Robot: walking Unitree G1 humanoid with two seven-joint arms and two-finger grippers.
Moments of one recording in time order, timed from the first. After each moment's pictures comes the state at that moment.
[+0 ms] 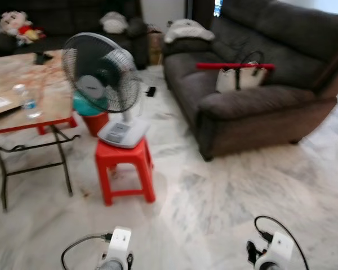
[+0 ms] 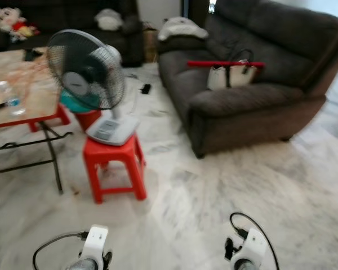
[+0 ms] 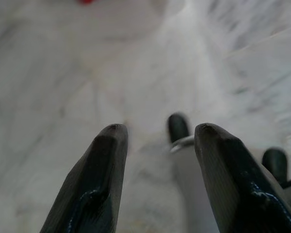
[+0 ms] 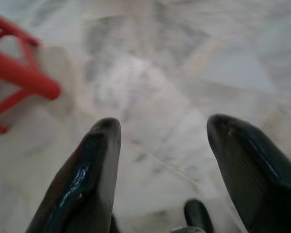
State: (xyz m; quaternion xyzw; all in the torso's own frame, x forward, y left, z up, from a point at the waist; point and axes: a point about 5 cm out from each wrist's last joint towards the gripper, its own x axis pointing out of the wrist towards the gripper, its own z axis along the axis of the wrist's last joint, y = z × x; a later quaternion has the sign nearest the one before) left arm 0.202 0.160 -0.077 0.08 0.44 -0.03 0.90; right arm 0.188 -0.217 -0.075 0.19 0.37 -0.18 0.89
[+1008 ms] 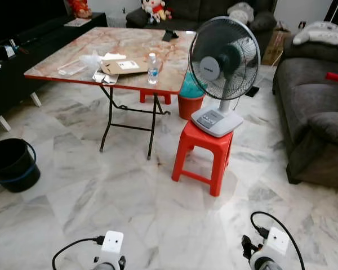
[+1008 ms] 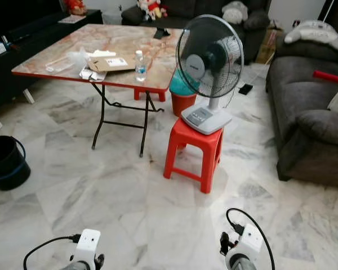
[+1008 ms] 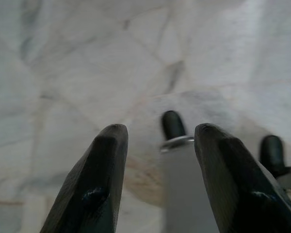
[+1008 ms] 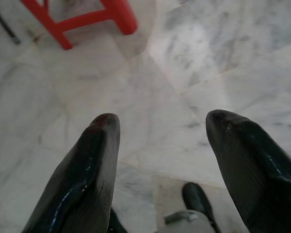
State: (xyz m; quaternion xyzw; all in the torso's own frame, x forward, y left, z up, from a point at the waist) left arm 0.199 0.152 -0.079 0.06 0.44 -0.03 0.90; right arm 0.184 -0.224 -0.075 0.20 0.36 -0.19 0.89
